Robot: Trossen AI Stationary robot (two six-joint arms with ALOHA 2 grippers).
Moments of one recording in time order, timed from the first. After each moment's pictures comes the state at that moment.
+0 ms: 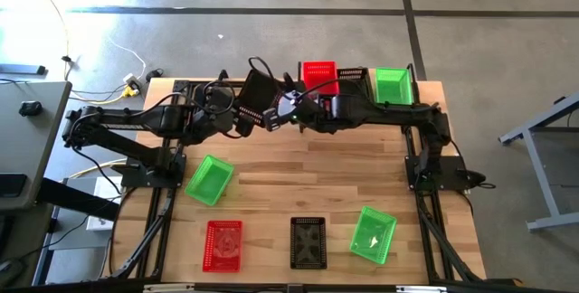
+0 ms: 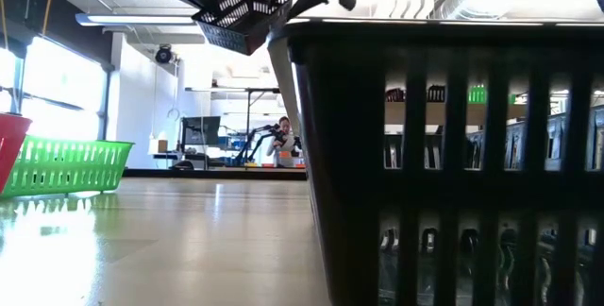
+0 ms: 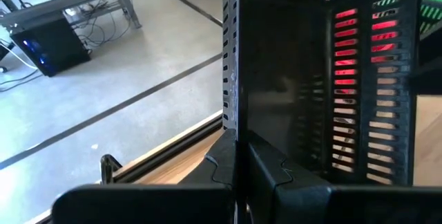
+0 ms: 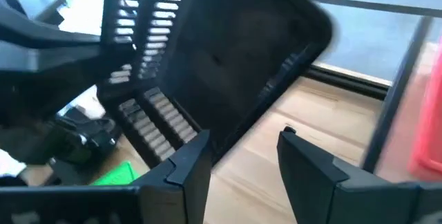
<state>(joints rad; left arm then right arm) 0.12 1.15 1.11 -0.70 -0.91 -0.48 -0.05 1.90 1.95 -0.74 0.55 0.81</state>
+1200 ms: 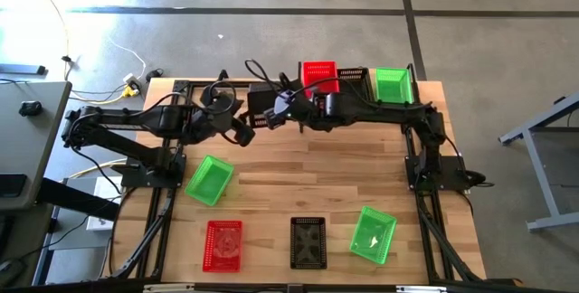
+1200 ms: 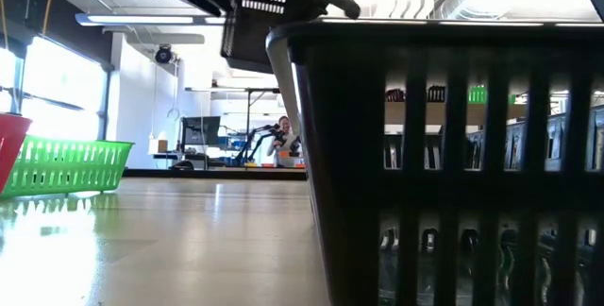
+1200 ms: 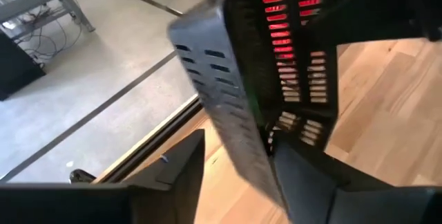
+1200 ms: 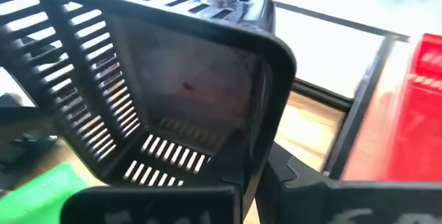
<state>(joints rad) 0.12 1.14 1.11 -0.68 -0.74 -0.33 -0.08 1.94 1.95 -0.81 0.61 0.72</state>
